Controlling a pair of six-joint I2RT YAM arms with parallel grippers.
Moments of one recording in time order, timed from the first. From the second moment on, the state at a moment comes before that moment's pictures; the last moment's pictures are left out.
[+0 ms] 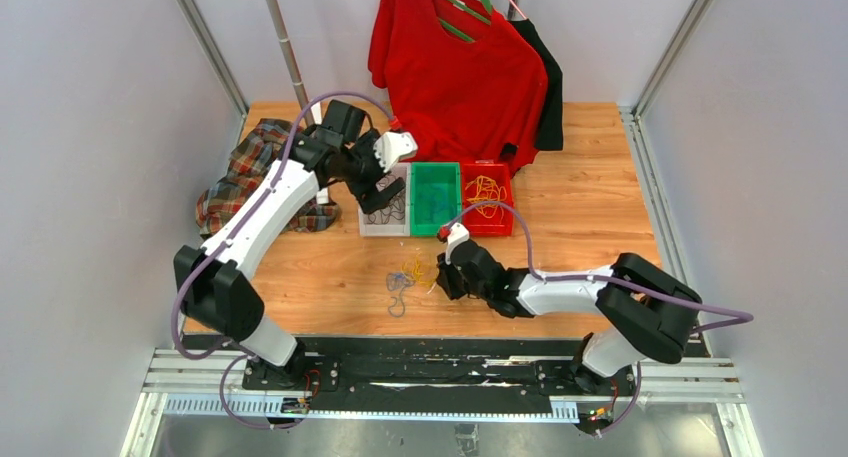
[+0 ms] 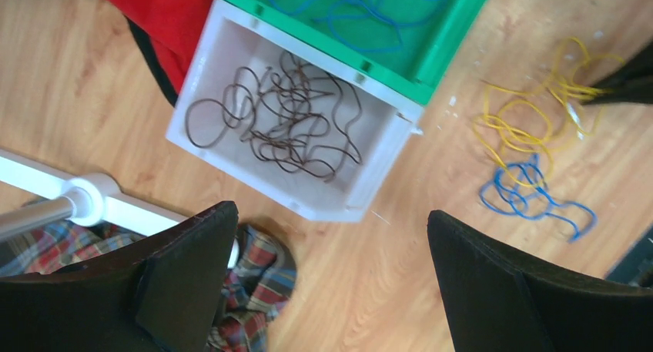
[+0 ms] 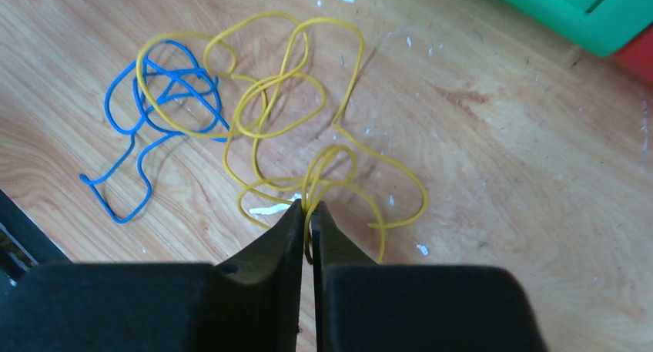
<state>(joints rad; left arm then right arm) -0.41 1.57 1.51 -0.85 0.28 0.64 0.99 1.51 0.55 0.30 0.13 0.35</state>
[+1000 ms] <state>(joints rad) -0.40 1.41 1.25 -0.93 0.51 0.64 0.61 1.05 0.74 0.07 0.14 0.33</state>
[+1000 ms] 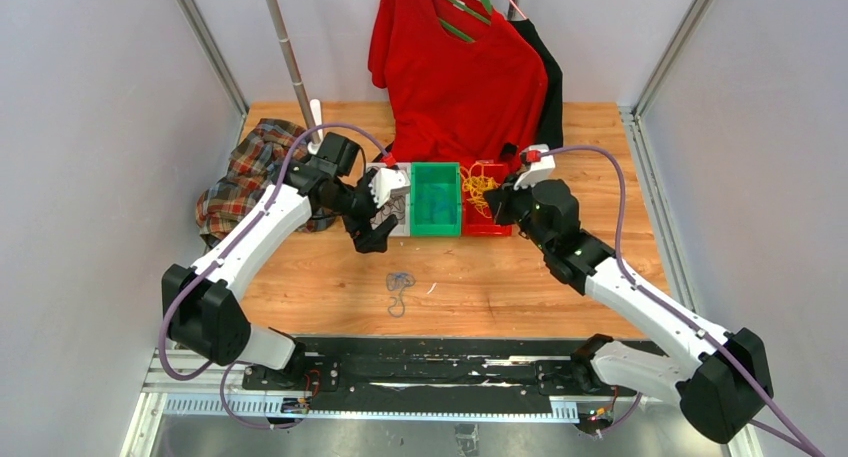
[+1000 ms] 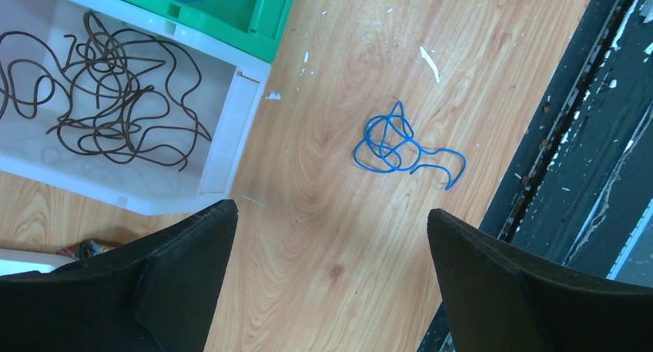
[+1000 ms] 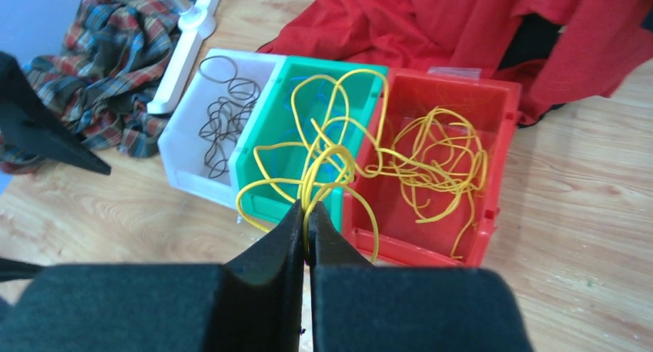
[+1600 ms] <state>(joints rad) -0.52 1.40 1.35 -0.93 0.65 0.66 0.63 1.17 0.75 0.17 -0.38 0.57</state>
